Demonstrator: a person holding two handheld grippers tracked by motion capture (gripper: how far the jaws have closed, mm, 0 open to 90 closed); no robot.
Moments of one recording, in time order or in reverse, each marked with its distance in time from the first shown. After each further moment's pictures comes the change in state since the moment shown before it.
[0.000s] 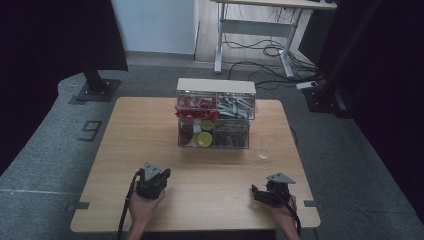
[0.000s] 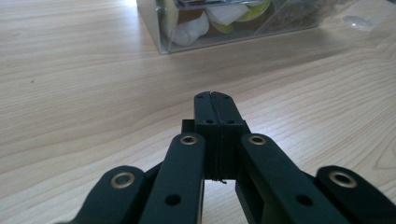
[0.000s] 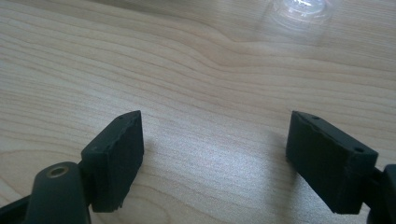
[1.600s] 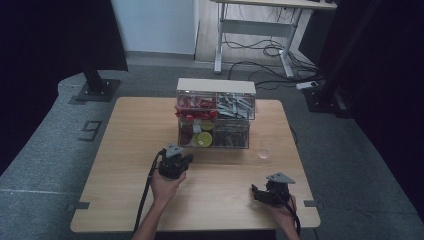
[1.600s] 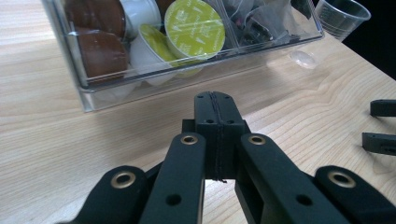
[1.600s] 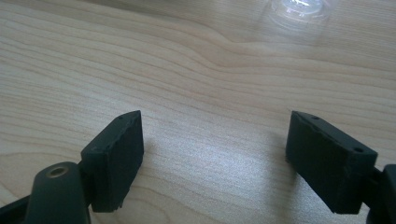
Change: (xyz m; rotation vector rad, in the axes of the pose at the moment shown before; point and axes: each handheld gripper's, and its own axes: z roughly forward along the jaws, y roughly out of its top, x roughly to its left) left arm -0.028 0.058 0.046 0.015 -0.155 -0.027; right arm 0.001 0.000 0.000 0.000 -0.008 0.007
